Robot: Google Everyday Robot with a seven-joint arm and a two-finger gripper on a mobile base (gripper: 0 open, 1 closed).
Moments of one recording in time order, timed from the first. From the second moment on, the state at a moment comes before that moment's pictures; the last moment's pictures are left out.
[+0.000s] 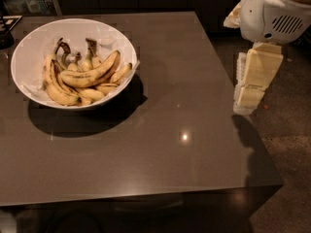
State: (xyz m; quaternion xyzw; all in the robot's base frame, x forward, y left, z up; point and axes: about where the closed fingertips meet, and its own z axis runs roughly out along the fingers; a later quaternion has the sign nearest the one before) arm 0.454 -0.149 1.001 -0.66 0.73 -0.04 0.15
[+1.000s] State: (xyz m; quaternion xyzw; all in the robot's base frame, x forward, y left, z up) arm 0.520 -0.049 1.018 -0.72 0.66 -0.04 0.18
